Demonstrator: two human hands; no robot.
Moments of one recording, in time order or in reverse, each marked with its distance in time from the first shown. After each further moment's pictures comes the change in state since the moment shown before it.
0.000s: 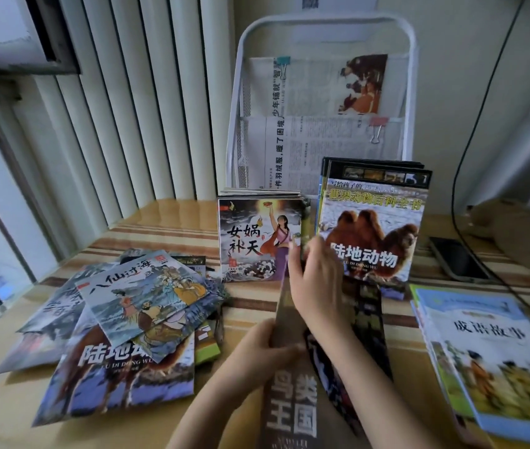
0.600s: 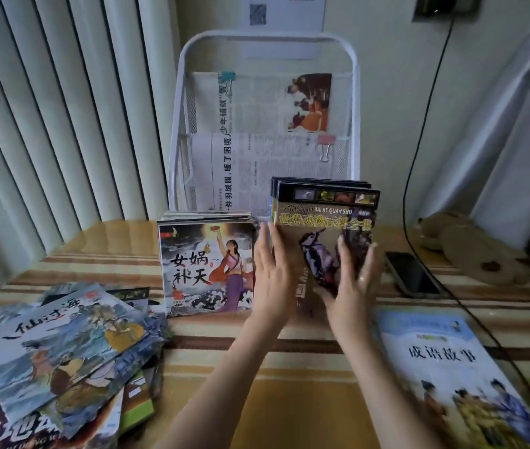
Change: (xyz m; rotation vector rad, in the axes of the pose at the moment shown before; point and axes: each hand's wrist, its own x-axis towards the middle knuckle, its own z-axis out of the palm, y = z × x) left_hand 0.188 0.053 0.071 0.706 0.644 0.826; right_hand 0.027 0.138 -0.033 -0.258 -0.016 0.215
